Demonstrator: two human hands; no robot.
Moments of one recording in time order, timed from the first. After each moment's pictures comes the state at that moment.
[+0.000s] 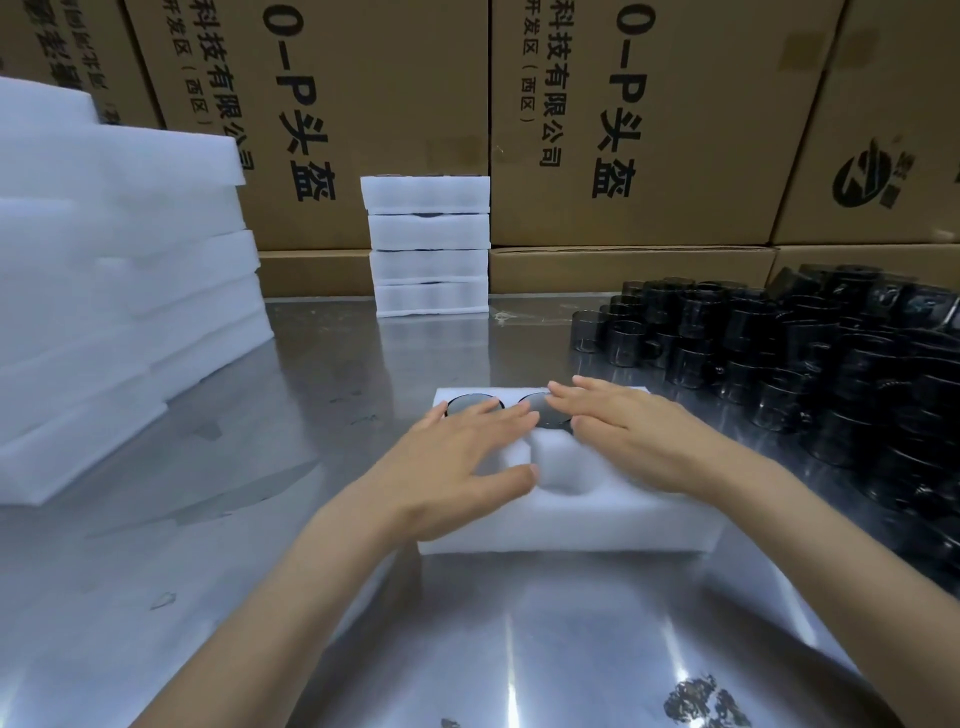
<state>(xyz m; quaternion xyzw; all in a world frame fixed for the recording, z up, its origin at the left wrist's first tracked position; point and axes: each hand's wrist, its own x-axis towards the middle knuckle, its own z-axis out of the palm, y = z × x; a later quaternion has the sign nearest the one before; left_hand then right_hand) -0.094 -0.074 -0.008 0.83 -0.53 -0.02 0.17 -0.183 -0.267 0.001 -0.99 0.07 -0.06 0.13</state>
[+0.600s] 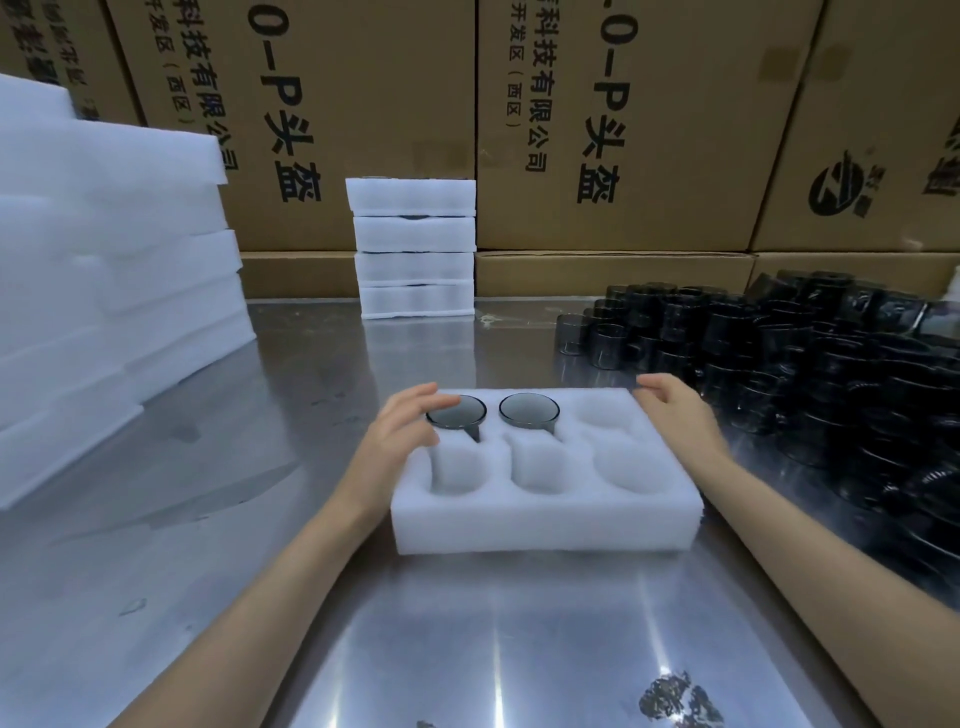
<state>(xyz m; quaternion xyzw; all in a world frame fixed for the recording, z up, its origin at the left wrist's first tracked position) -0.063 -0.074 -0.037 0.71 -0.34 -0.05 0.61 -0.165 -0.350 -0.055 -0.83 0.32 -0.28 0.36</state>
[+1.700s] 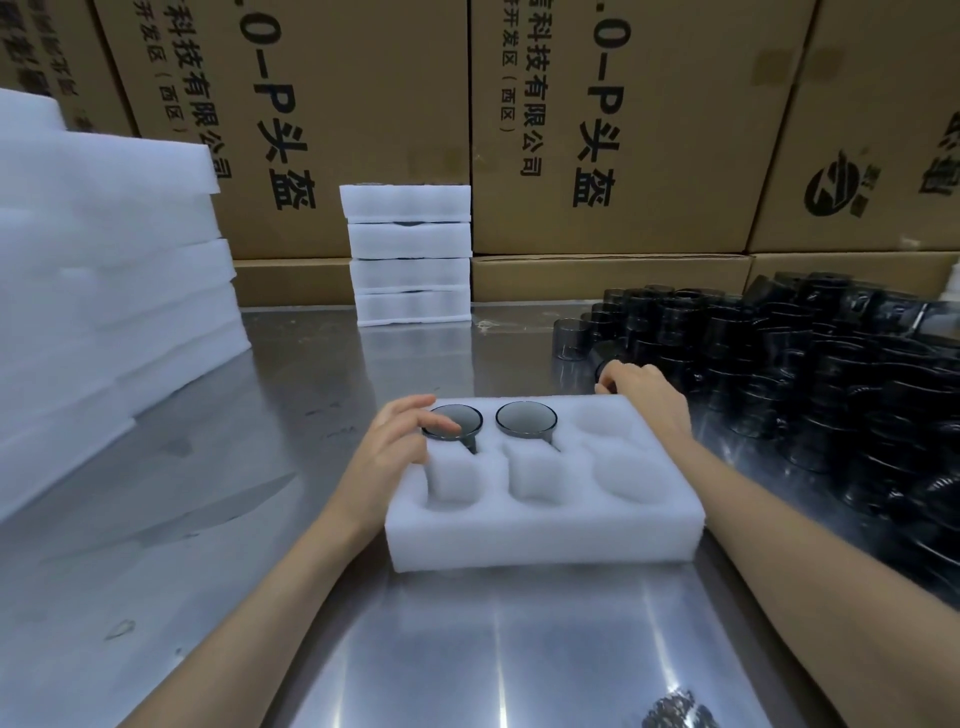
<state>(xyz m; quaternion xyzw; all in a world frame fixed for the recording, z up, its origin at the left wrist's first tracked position) -0.054 -0.075 -0.043 0.70 -0.37 -0.06 0.60 -0.122 -0.359 -0.052 -0.93 0.28 -0.24 0.09</state>
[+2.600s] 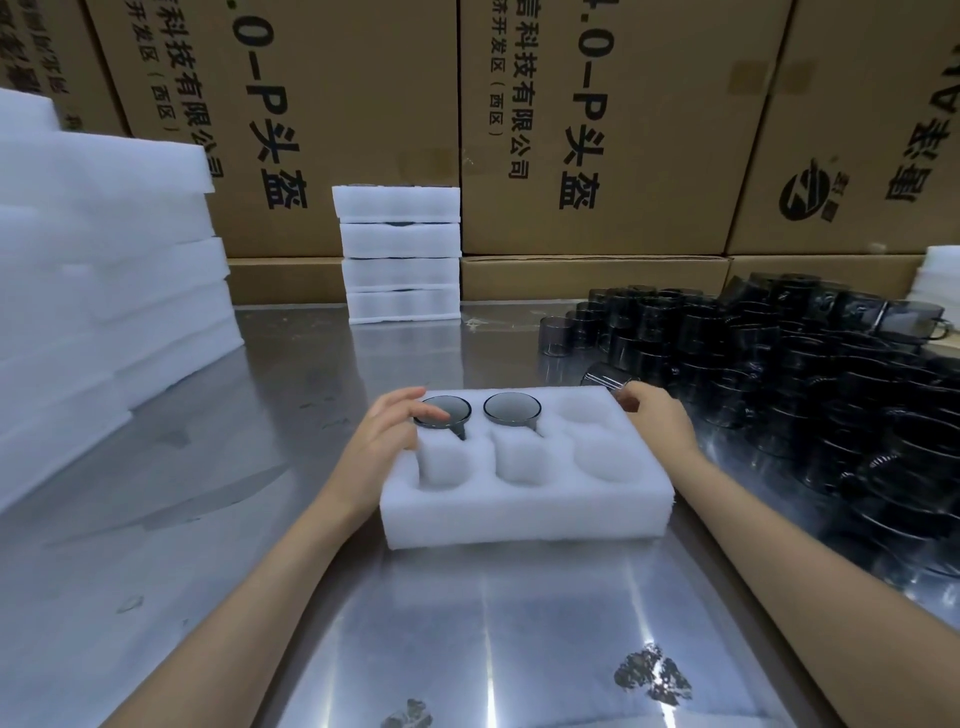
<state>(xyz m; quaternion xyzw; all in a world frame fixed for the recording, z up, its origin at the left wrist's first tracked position) -0.052 -0.075 -0.044 0.71 -0.38 -0.07 0.59 -0.167 -0.347 -0.054 -0.86 0.31 -0.27 0.31</state>
